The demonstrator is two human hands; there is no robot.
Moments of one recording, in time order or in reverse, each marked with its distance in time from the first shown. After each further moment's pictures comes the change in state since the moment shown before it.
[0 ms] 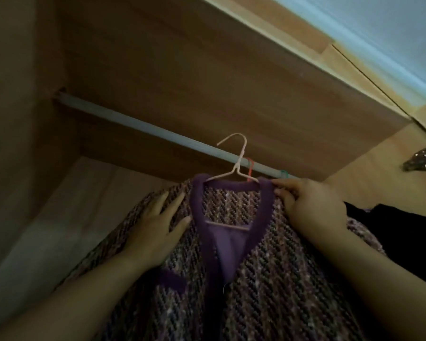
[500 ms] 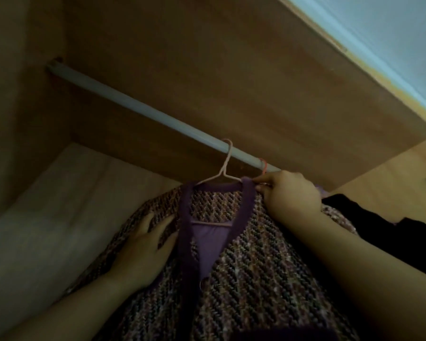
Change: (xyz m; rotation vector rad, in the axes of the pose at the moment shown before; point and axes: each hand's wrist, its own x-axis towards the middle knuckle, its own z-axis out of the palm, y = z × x) left_hand 0.006 -0.059 0.044 -0.196 -0.020 -0.084; right_hand 0.043 -0.047 0.050 -0.082 -0.112 0.000
